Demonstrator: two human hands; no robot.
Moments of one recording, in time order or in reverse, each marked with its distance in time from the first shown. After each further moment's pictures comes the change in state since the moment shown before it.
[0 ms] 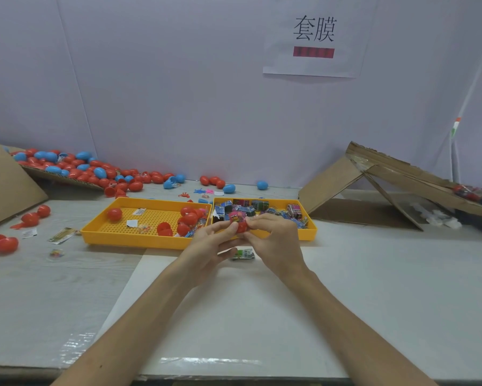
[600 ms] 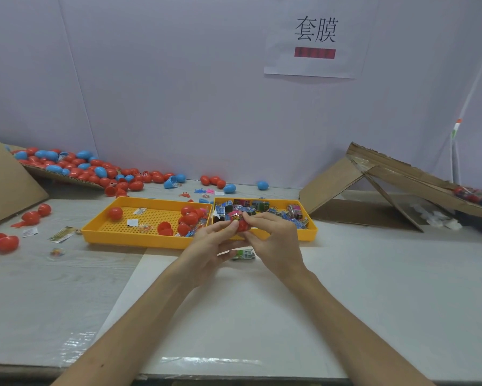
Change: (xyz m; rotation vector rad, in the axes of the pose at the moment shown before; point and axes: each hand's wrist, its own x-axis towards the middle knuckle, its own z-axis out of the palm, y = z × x) left_hand -0.001 0.001 0.001 0.019 -0.004 -0.013; right_hand 0.000 -0.001 0.001 0.057 -0.006 -0.028
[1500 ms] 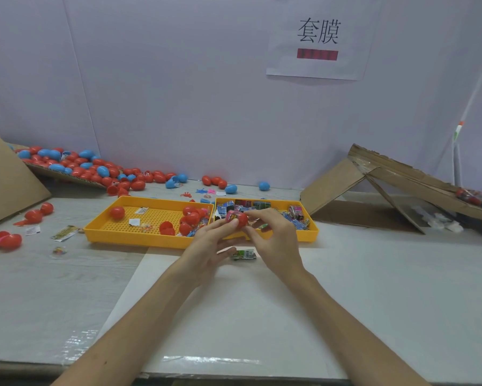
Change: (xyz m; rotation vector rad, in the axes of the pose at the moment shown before) left_hand -0.001 0.001 0.000 -0.049 0.027 0.001; right_hand 0.001 0.001 0.003 0.082 -0.034 0.123
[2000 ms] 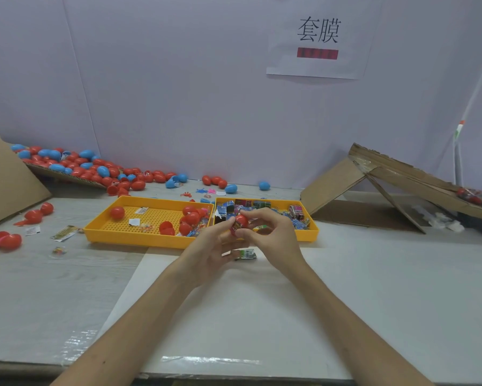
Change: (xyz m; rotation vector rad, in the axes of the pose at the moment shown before) left_hand -0.004 0.004 0.002 -0.018 -0.114 -0.090; right_hand 0.006 -0.004 -0.003 0.362 -0.129 0.266
